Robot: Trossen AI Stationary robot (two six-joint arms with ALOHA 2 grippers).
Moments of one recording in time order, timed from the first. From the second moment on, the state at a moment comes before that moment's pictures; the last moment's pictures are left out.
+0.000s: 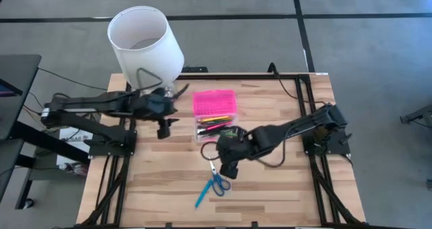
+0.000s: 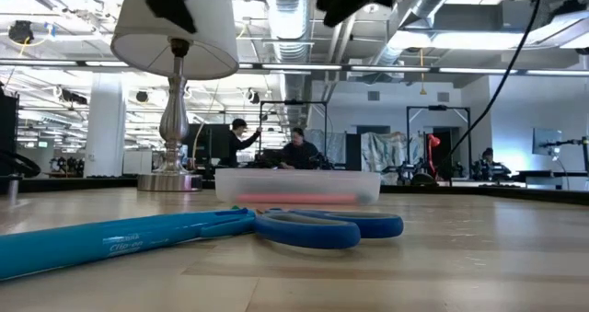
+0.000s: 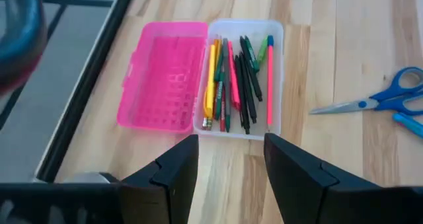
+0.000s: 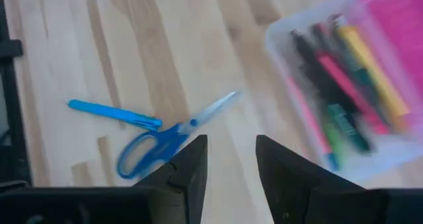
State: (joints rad) left arm 0.01 1.06 1.13 -0.89 -0.24 -0.07; right arm 0.34 1.85 1.73 -0.99 0.24 0.54
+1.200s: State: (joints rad) left arm -0.06 0.72 0.89 -0.85 -0.28 -0.19; right arm 0.48 2.19 1.73 -0.76 0.02 1.29
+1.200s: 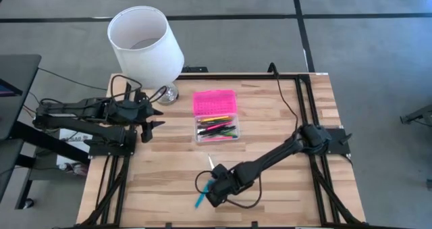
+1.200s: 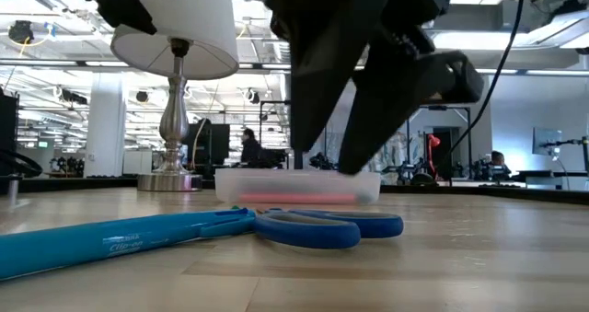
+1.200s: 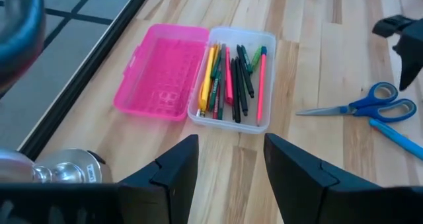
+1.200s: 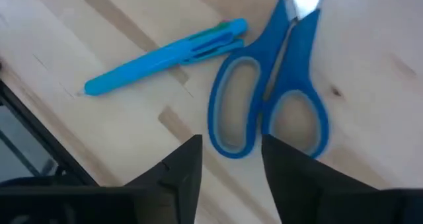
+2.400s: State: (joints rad) left arm -0.06 0.72 0.89 -0.87 -0.30 -0.19; right arm 0.47 2.27 1.74 -0.71 0.00 1.22
